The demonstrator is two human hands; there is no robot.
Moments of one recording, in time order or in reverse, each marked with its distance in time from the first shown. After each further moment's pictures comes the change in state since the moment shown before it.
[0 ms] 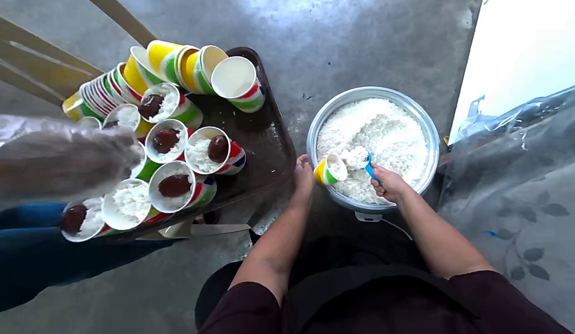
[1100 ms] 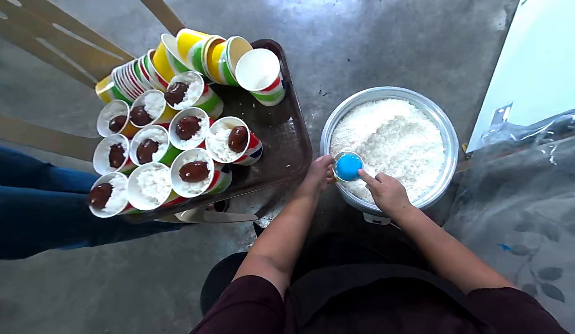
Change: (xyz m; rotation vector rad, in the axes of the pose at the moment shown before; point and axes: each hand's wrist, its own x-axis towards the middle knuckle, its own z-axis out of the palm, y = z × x) left_hand -0.016 0.031 -0.013 -0.402 -0.341 -0.307; right_hand -0.042 0.008 0.043 -1.266 0.205 -0.951
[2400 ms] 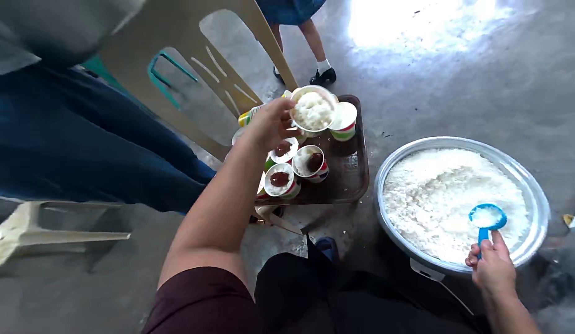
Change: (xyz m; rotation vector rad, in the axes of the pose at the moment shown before) left_hand -0.175 0.244 -0.121 0.288 0.248 0.588; right_hand -0.043 0.045 -0.006 1.178 0.421 0.805
